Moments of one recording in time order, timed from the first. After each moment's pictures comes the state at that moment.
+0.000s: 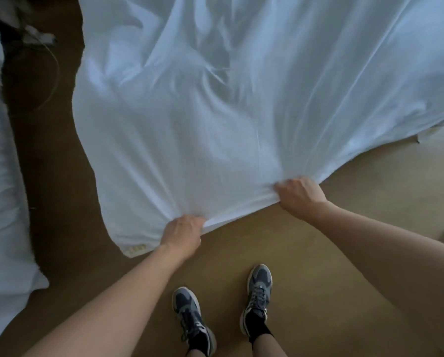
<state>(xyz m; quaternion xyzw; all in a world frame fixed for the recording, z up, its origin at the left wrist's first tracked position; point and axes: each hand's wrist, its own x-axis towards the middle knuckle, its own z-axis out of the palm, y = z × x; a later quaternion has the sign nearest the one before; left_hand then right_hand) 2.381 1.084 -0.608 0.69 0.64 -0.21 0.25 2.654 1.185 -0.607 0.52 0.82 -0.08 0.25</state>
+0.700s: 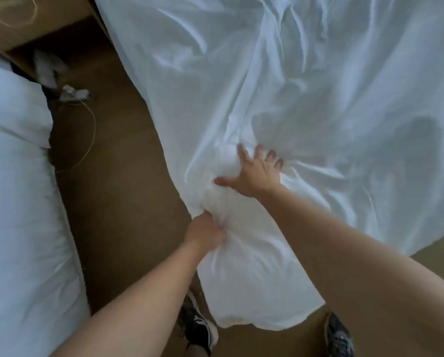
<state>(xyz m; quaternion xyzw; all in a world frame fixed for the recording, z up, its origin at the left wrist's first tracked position) 2.152 1.262 -0.609 0.54 0.73 -0.12 0.40 2.302 1.362 -0.573 0.70 0.66 -0.27 0.06</state>
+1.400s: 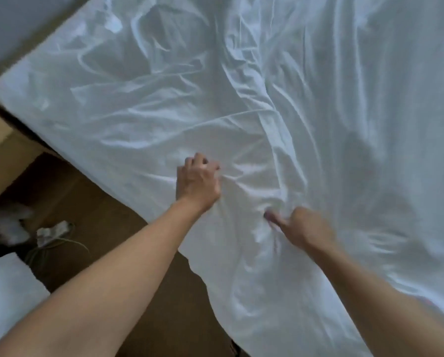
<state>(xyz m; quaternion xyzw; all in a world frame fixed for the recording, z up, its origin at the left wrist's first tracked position) 2.085 1.724 -0.539 0.87 0.49 -0.03 0.08 2.263 1.540 -0.578 0.88 0.36 -0.30 -0.05</state>
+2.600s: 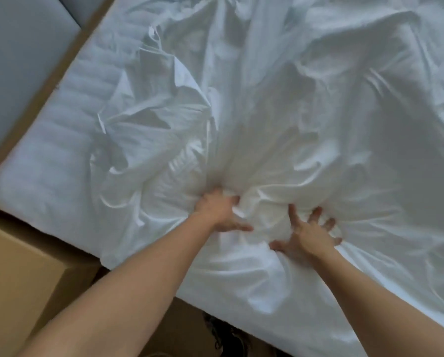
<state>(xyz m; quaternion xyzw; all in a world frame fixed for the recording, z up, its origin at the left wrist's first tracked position) 1.889 2.326 -0.596 0.85 0.34 -0.33 0.22 2.016 2.126 -0.627 0.87 0.25 -0.42 0.10</state>
